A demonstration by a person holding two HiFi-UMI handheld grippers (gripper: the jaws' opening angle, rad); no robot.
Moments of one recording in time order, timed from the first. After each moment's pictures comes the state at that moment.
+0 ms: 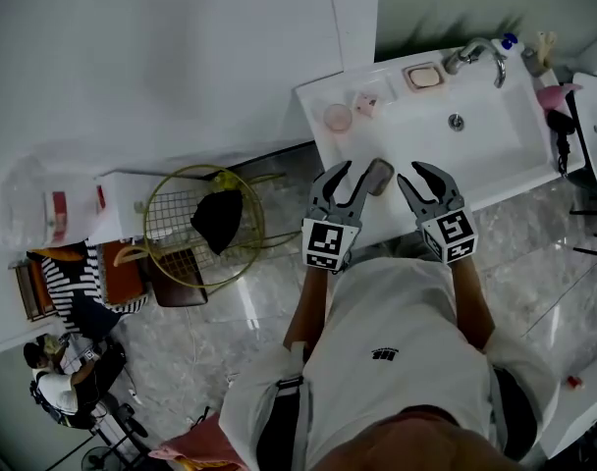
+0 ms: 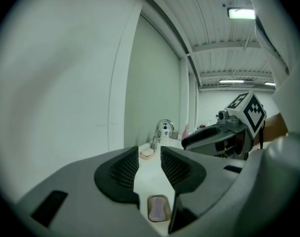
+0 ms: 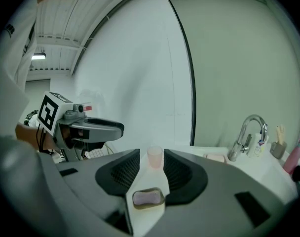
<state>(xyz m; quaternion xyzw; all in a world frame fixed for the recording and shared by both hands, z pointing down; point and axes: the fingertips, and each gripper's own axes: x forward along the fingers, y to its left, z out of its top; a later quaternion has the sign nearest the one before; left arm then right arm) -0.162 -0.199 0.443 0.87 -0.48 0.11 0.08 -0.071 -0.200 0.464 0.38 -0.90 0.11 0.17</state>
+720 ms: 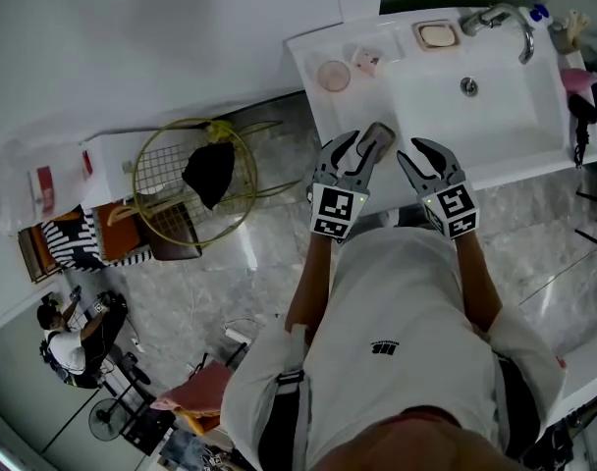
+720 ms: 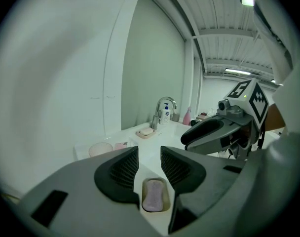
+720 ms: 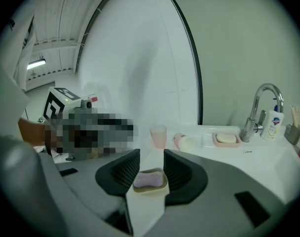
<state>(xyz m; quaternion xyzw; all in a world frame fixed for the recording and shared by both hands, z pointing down) -0.129 -0.219 0.528 0.85 -0.48 0.19 0.14 -0.057 -0.209 0.542 0.31 -0.91 0.17 0.23</state>
